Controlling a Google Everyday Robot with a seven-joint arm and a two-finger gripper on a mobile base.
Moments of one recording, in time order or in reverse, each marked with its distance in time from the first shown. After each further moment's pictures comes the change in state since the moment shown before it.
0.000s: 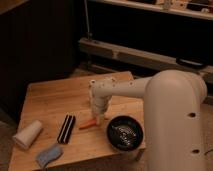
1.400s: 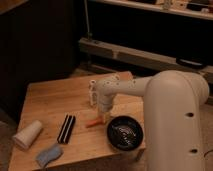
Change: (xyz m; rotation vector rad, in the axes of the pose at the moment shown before) arm 0.047 0.008 -0.008 -0.035 0.063 0.020
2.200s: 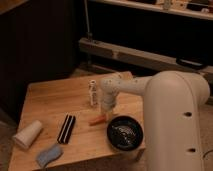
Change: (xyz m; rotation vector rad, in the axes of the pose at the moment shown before) arm 0.014 0.002 -0.002 -0.006 0.017 0.007
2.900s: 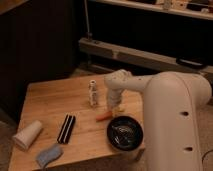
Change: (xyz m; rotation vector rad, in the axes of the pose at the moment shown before) arm 0.064 0.002 -0.012 -0.014 0.066 0.019
